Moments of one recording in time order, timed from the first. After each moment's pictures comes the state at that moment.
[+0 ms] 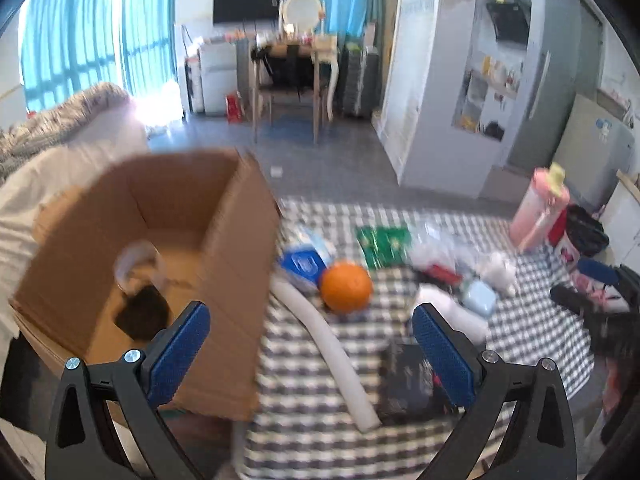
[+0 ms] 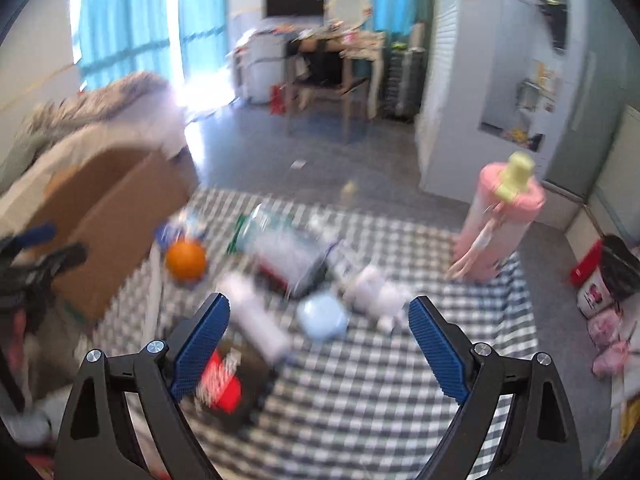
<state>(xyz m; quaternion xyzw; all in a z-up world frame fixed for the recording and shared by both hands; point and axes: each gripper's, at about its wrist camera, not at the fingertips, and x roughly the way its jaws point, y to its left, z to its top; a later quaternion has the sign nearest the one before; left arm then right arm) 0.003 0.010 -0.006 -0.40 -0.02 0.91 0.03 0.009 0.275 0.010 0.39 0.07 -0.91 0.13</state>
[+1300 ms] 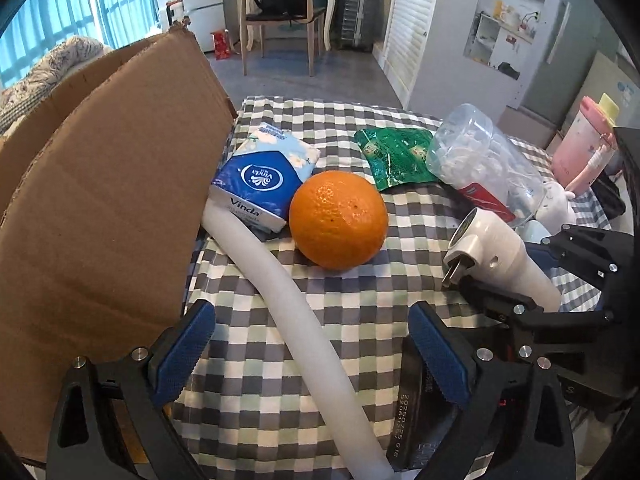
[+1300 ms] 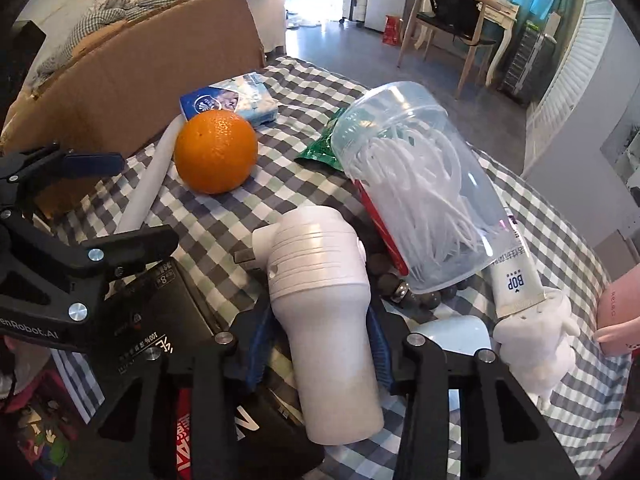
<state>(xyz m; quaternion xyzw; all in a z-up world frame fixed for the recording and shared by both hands) -0.050 0.022 -0.102 -0.50 -0.01 0.87 0.03 -0.066 0.204 -0.110 0.47 0.18 -0.82 0.27</state>
